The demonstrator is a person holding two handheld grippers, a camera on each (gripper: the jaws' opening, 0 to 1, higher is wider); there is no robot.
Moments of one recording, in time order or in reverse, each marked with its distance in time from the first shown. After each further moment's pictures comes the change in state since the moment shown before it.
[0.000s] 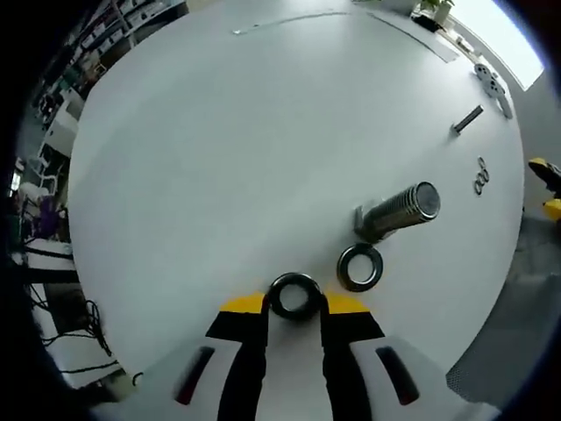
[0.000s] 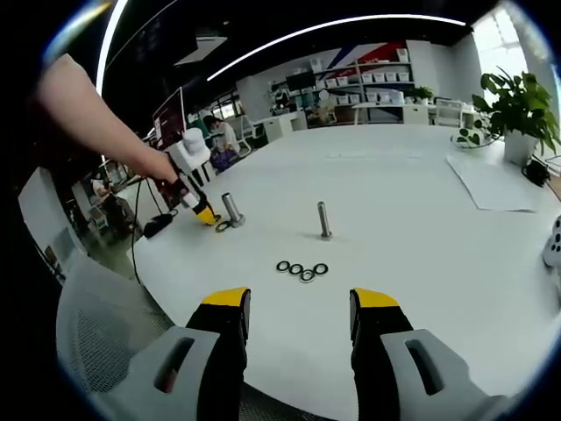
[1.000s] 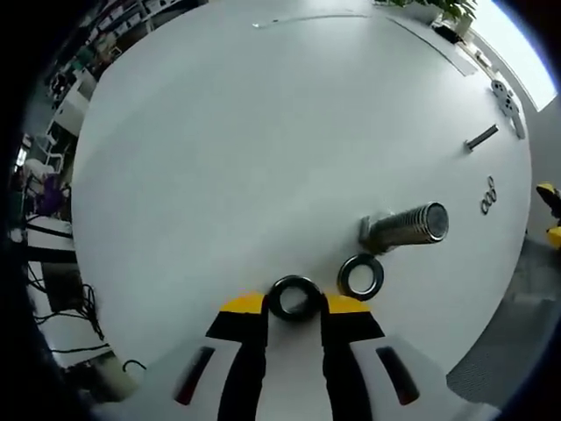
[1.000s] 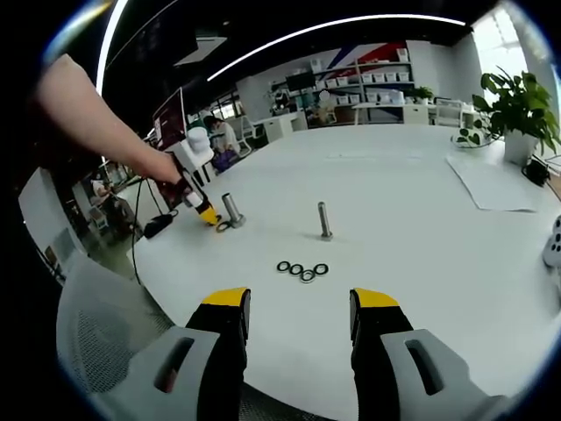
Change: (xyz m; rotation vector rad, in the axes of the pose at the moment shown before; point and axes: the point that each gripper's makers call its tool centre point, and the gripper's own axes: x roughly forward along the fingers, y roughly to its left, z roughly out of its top) left arm 0.001 -0.004 0.003 -0.082 0.021 0.021; right arm 0.000 0.000 0.000 0.001 -0.001 -0.001
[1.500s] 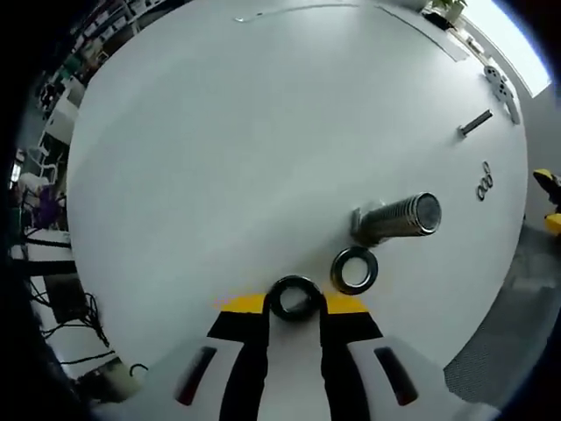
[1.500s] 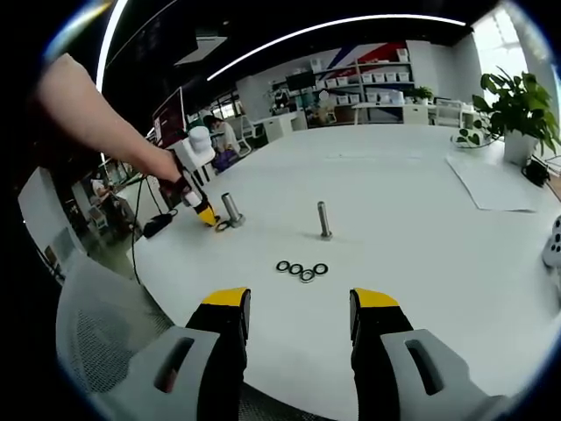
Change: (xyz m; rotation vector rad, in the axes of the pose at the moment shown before) left arm 0.000 -0.001 -0.002 0.041 0.042 -0.018; right arm 0.000 0.000 0.000 -0.002 0.001 -0.002
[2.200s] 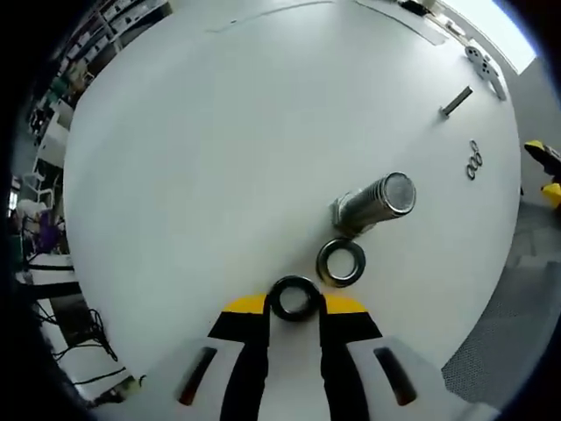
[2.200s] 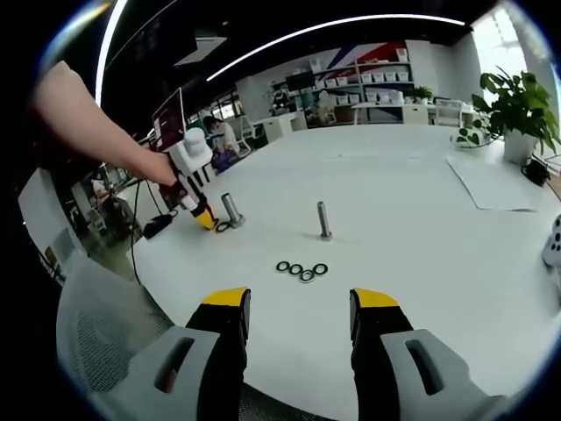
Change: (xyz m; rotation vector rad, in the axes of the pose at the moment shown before) left arm -0.001 -0.012 -0.004 0.121 -0.012 -0.005; right arm 0.000 -0.001 0.000 0.005 -0.001 0.001
